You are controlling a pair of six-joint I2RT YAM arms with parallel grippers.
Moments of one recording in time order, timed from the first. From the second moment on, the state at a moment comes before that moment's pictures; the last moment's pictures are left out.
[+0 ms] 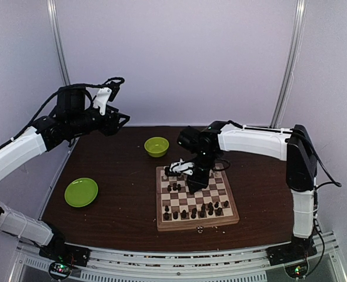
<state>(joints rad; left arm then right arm) -0.54 1.26 1.20 -0.26 0.09 0.15 0.86 2.06 1.74 -1.08 -0.18 -0.49</state>
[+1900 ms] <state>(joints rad) -0.54 1.27 1.20 -0.26 0.11 0.14 0.96 2.05 1.63 -1.08 -0.16 -0.54</state>
